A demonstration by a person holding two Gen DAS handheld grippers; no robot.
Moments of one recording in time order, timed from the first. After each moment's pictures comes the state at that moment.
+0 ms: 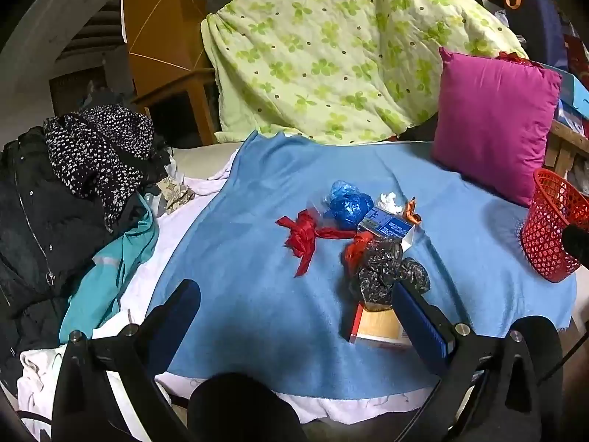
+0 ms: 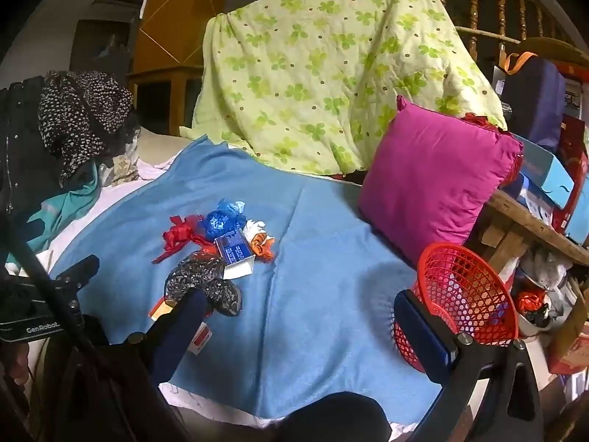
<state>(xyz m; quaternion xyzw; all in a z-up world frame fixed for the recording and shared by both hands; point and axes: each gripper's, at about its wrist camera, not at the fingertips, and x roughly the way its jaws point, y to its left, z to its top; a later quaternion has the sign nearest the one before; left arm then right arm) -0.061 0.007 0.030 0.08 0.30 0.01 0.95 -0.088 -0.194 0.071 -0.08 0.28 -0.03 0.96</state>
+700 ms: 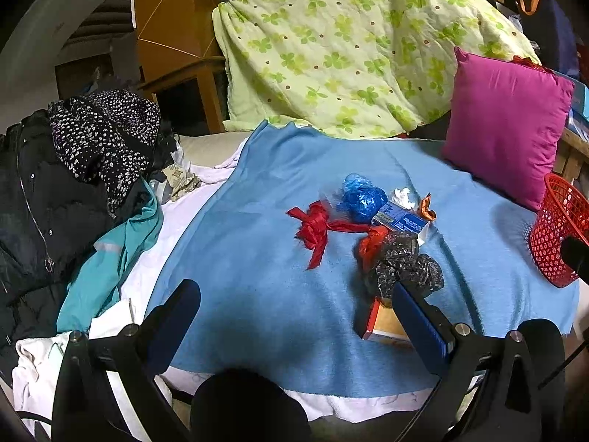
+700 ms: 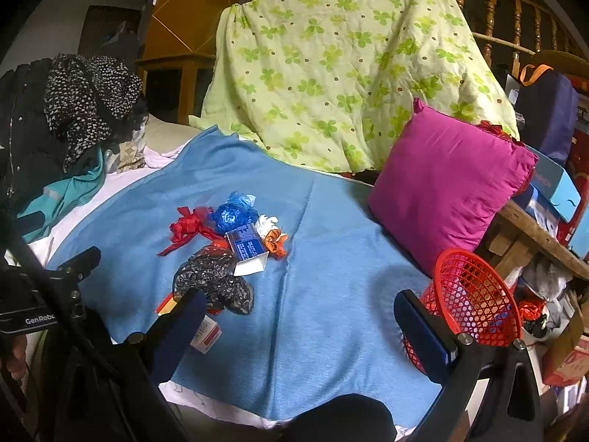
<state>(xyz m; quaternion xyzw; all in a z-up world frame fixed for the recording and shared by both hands) -0.050 0.035 0.025 0.06 0.31 0.01 0.95 -0.077 -0.167 0.065 -0.12 0.29 -0.02 0.95</state>
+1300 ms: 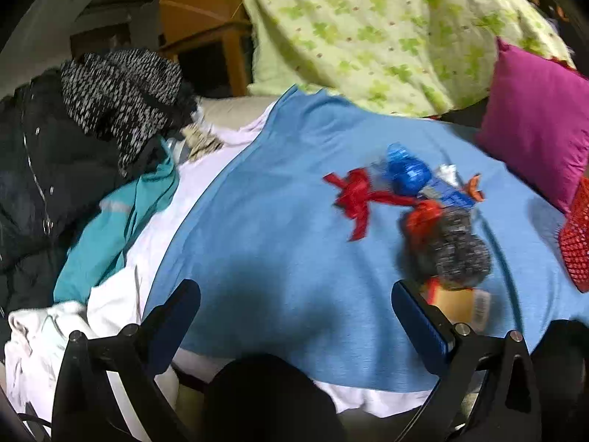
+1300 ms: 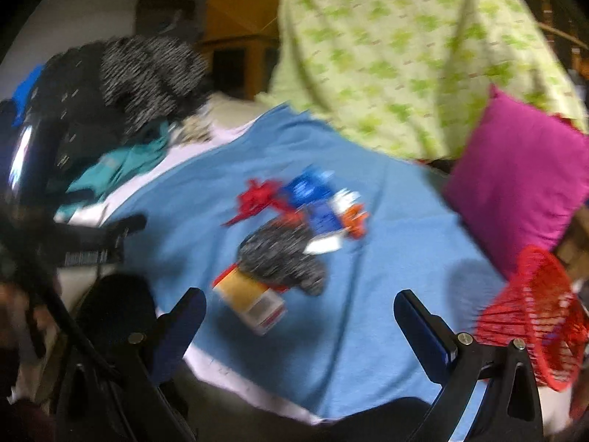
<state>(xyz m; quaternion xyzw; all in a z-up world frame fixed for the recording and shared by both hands) -0.024 0.088 -0.019 0.02 0.36 0.06 0.93 -0.057 -0.142 0.012 -0.11 0.30 0.14 0.94</state>
